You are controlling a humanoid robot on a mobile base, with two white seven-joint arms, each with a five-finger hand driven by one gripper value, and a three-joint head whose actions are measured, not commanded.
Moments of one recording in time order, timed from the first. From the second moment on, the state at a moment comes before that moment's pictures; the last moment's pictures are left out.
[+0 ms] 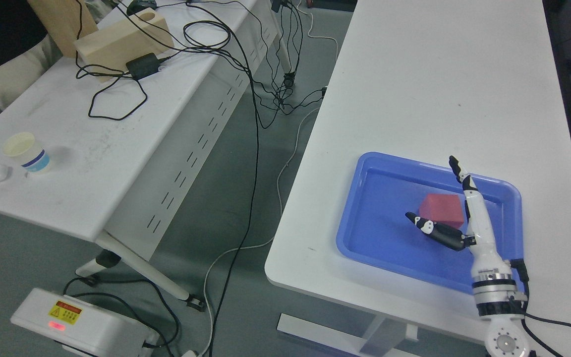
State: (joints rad) left arm 0.00 0.00 0.06 -0.08 0.00 -0.10 -0.08; right arm 0.14 0.00 -0.01 -1.70 0.41 -0.21 0.03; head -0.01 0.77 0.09
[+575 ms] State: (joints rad) left arm 0.00 0.00 0.06 -0.08 0.00 -0.10 -0.08; right arm 0.14 0.00 -0.04 -1.70 0.19 -0.19 0.04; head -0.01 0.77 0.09
